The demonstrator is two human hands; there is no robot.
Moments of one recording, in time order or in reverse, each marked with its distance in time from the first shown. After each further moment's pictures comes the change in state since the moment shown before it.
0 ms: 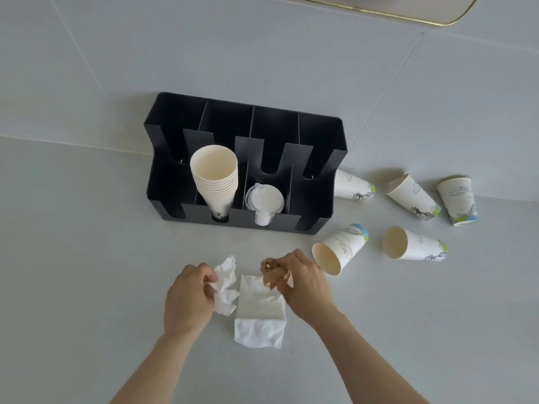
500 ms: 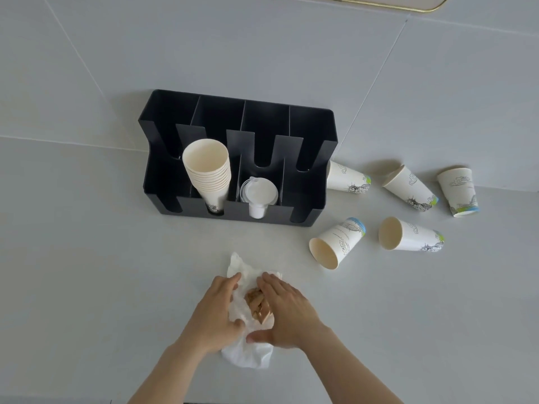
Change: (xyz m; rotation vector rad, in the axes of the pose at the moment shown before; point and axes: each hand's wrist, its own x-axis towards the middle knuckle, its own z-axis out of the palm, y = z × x) left_hand -0.046 0.024 0.018 -0.061 -0.485 0.120; right_hand -0.051 0.005 0.029 -0.132 -0.485 -0.078
